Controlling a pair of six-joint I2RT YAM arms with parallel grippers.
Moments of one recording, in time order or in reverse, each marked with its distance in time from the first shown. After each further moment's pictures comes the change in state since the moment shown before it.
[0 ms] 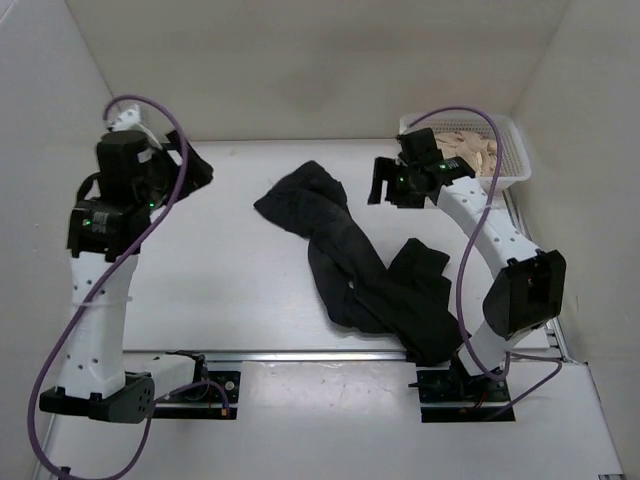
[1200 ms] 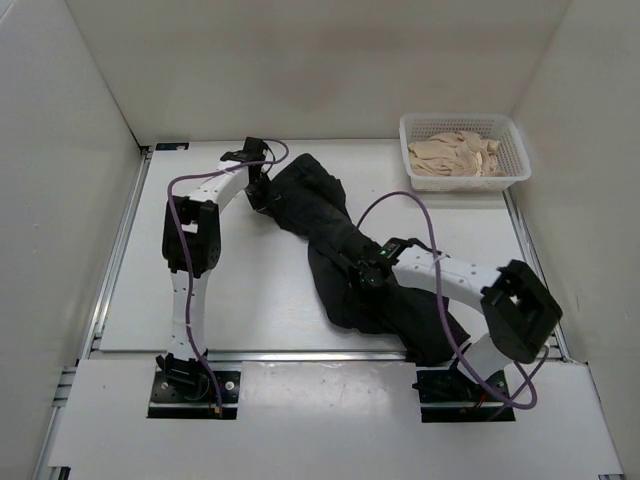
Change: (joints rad) left arm -0.101 1.098 0.101 0.206 0.194 -0.129; right arm 0.468 -0.083 -0.584 -0.054 0.194 0.188
